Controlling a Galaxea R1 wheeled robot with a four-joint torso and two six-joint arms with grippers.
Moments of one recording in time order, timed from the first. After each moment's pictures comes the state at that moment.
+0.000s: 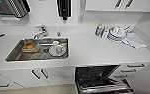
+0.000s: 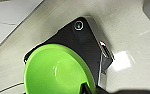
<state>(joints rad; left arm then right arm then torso) 1.16 2.47 -1.76 1.48 0.31 -1.31 -1.30 2.39 -2.00 -0.48 0.25 0.75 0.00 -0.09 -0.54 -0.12</state>
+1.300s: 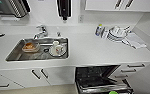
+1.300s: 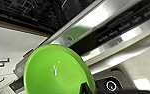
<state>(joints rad) 1.42 2.87 -2.69 1.44 -0.34 -1.31 -0.79 2.14 -1.59 -0.48 -0.01 0.93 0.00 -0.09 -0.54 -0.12</state>
